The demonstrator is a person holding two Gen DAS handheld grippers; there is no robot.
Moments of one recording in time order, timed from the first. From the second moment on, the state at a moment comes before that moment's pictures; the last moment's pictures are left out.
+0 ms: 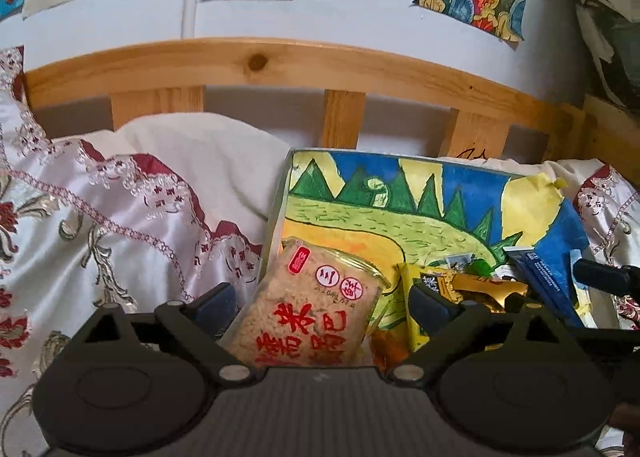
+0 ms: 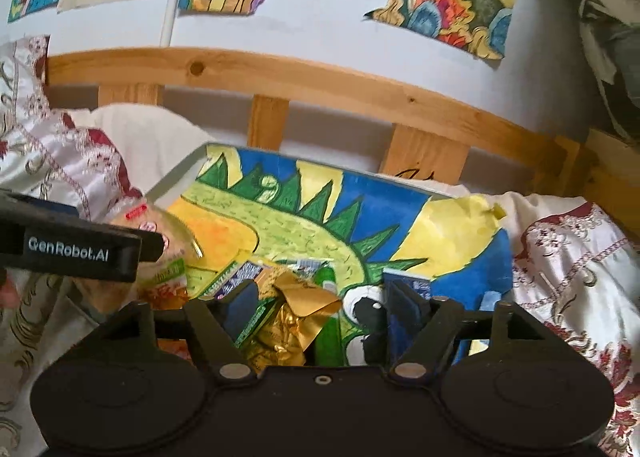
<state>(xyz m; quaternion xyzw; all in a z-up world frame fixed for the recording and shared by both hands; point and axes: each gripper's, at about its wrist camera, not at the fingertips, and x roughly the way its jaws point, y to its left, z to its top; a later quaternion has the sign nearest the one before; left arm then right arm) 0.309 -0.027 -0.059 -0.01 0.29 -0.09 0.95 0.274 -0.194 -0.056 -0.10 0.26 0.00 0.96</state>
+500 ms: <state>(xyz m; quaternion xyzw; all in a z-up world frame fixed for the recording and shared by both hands) 0.262 -0.014 -0.023 -0.03 0.27 -0.06 0.96 0.230 -0.218 -0.018 -0.07 0.22 -0.03 0.97</state>
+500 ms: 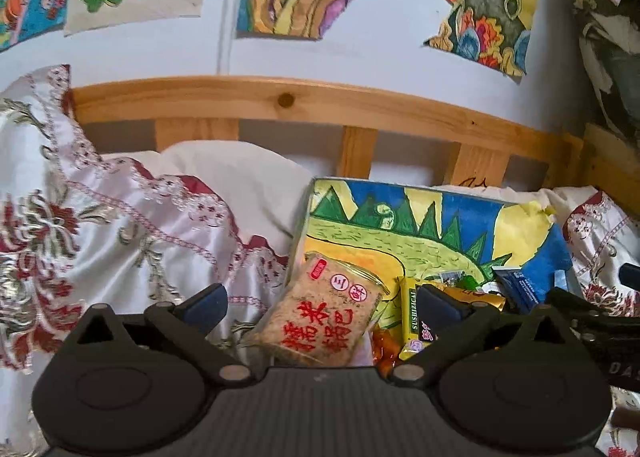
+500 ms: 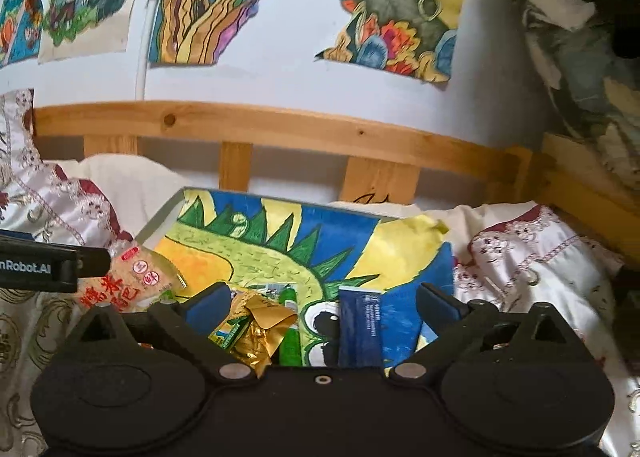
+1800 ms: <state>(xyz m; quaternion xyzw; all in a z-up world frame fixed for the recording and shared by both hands) 0.100 -0.037 -0.020 0.04 0.36 -0.04 0.93 0.055 -0.243 -0.001 0.04 0.30 -0.03 0.95</state>
